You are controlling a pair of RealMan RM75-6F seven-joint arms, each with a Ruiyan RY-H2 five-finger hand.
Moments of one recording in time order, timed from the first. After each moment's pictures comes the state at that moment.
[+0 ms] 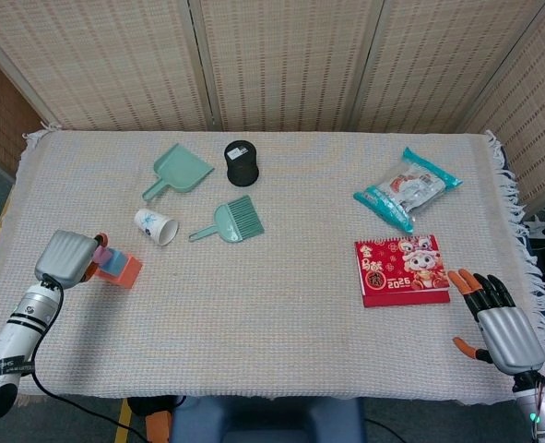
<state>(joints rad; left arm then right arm) -0.62 -1.11 -0.09 -1.54 1.18 1.00 0.45 0.11 -1.04 -0.03 -1.69 -1.57 1.37 -0.06</state>
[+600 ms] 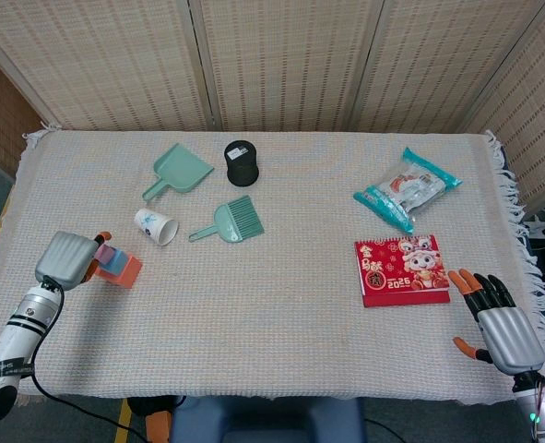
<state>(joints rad) -0.61 -1.10 -0.08 -1.56 1.18 1.01 0.47 0.11 -1.04 -0.03 -1.69 -1.57 1.37 -0.07</state>
